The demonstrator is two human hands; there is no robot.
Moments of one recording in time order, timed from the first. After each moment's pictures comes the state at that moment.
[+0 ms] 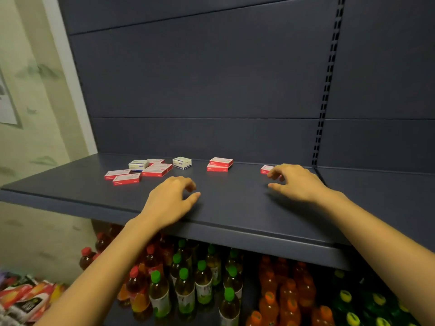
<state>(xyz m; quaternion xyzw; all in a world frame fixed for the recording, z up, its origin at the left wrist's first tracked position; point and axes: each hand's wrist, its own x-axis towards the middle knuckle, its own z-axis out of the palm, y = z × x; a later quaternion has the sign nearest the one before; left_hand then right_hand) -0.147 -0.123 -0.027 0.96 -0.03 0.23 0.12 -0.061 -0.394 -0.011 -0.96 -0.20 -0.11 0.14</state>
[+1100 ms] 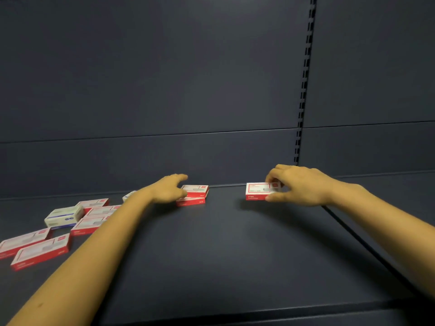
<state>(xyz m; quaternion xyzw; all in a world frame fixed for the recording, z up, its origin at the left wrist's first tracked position) 0.086 -0.098 -0.002 0.97 -0.17 -0.01 0.18 -0.005 -0.387 0.024 -0.99 -0.14 -0.09 -0.01</state>
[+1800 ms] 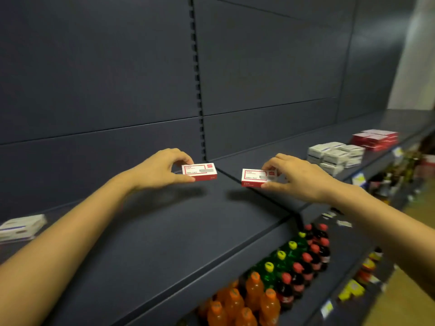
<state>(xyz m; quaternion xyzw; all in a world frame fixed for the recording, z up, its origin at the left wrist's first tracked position) 0.026 -0.216 0.031 0.82 -0.53 0.06 0.18 -0.159 -0.444 0.000 -0.98 0.11 -0.18 0.04</state>
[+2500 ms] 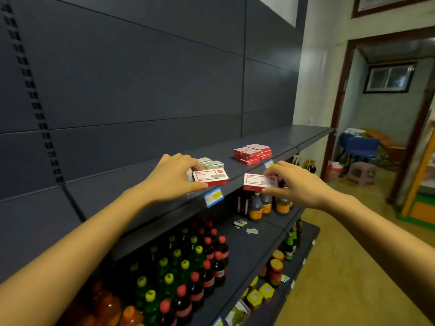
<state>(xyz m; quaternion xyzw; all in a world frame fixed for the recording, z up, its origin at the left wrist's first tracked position) -0.163 -0.521 0.015 0.75 -0.61 0.16 0.19 -0.382 -0.690 0.004 -0.95 0.24 -0.20 0.01</state>
